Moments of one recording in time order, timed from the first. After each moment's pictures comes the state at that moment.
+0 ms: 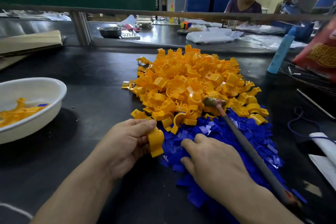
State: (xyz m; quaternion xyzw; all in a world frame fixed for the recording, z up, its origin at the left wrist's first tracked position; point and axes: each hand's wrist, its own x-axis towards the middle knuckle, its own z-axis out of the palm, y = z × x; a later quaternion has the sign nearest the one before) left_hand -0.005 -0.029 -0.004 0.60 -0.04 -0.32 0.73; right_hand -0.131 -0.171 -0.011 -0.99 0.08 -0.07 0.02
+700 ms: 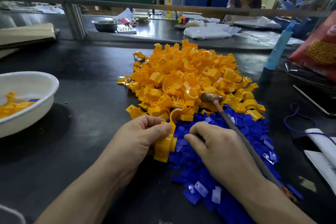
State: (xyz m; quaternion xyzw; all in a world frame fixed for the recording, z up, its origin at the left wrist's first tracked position) left_hand -0.025 -0.039 -0.012 0.67 -0.14 -0.30 0.67; right_hand -0.138 -0.189 -0.003 -0.95 0.10 -0.21 0.21
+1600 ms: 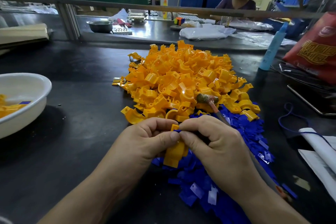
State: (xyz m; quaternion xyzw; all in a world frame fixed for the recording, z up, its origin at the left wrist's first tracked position) left_hand -0.036 -0.038 -0.007 0.62 -0.24 -0.33 0.67; right_hand -0.144 -0.181 0.011 -0.87 0.04 -0.28 0.40
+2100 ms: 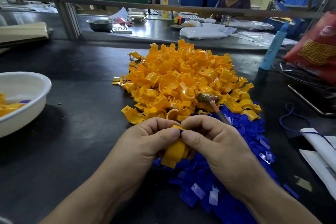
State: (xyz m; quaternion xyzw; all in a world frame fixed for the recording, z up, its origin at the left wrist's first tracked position) left_hand -0.042 -0.039 -0.006 0.60 -0.22 -0.34 0.69; right_hand -0.143 -0.185 0.010 -0.76 0.07 -0.15 0.62
